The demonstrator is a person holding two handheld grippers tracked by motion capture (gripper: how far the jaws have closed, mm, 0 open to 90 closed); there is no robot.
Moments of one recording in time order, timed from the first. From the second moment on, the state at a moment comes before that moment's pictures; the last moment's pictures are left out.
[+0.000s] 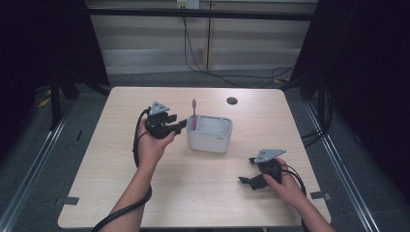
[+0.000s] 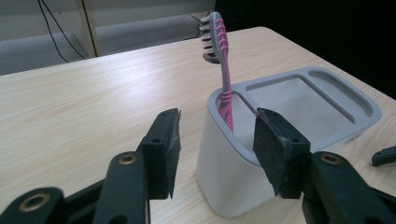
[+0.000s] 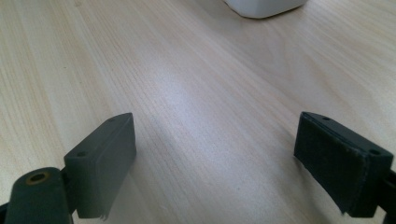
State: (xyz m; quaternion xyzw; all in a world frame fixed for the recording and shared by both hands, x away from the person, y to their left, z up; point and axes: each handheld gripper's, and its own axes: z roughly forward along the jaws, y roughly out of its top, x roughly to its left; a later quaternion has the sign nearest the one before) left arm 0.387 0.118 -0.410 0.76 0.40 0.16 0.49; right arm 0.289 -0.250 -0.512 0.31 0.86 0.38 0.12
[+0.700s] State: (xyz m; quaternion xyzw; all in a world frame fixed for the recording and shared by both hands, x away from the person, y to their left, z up) left arm 0.381 0.130 -0.413 0.76 0.38 0.15 0.50; right arm 0.289 -0.250 -0.512 0.31 0.86 0.38 0.12
